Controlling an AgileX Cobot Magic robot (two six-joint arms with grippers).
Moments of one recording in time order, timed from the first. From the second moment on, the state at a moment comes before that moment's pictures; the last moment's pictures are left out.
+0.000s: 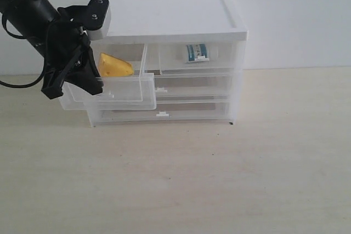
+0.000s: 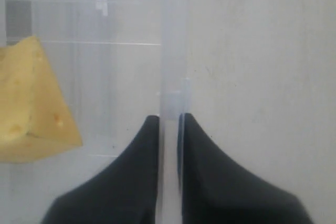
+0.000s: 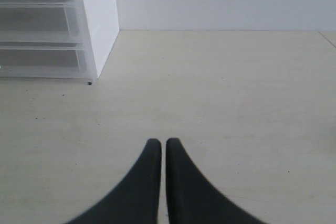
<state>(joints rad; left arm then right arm) -0.26 1.86 -1.62 -0.34 1.16 1.43 0.08 0.00 0.00 -0.01 0.33 0.03</state>
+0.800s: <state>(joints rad) -0.26 1.88 -1.68 -0.30 1.03 1.42 0.08 0.00 0.00 -0.01 0.33 0.03</state>
